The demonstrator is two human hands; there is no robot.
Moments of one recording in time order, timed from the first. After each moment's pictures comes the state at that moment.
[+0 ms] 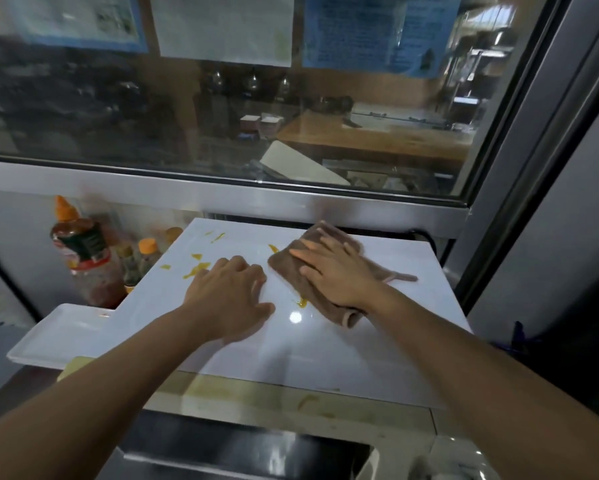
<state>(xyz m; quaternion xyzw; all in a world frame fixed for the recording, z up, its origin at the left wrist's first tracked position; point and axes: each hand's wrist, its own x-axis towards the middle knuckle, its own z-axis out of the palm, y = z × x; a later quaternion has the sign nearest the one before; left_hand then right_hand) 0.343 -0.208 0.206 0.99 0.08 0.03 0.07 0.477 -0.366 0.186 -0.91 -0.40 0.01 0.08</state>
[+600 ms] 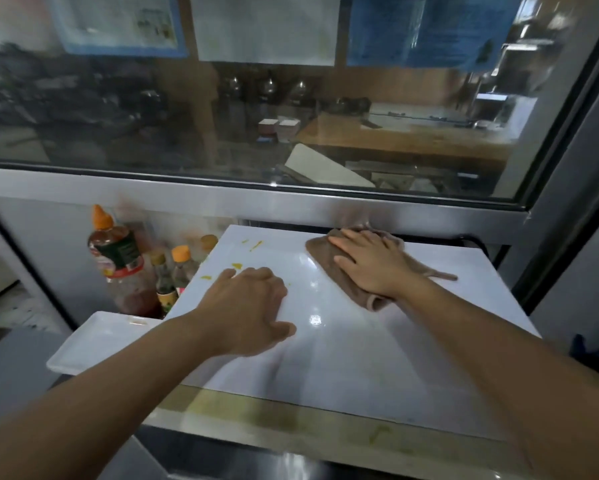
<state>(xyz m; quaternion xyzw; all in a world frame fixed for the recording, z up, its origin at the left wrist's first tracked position) 0.335 -0.163 0.208 1.00 0.01 0.01 0.02 0.514 -0.334 0.180 -0.93 -0.35 -0.02 0.05</state>
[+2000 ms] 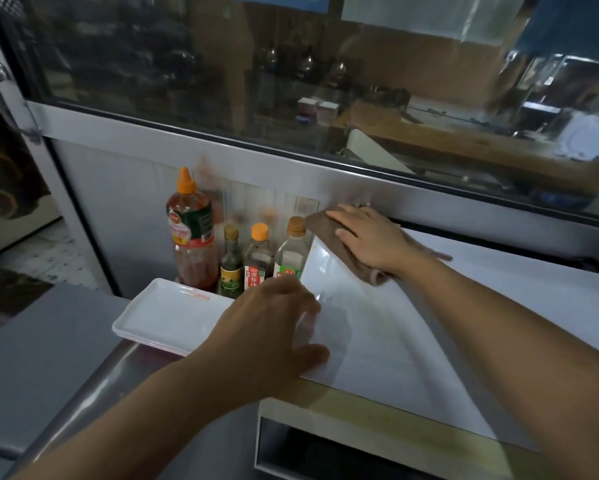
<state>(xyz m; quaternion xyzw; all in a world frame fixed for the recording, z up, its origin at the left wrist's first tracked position) 0.247 -0.065 0.195 0.97 0.02 0.07 0.22 0.490 -0.162 0.180 -0.90 -0.43 -0.04 0.05</state>
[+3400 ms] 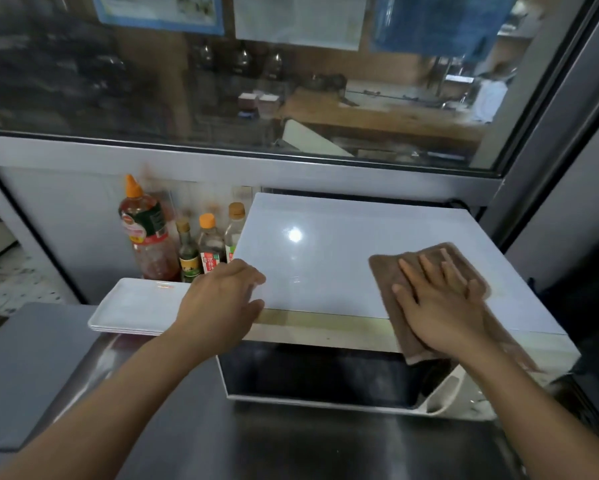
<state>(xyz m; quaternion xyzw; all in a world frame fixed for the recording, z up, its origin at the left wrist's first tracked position) 0.220 -0.105 0.190 0.98 0.03 0.12 0.15 0.314 -0.383 0.186 -1.00 -0.09 0.01 0.04</state>
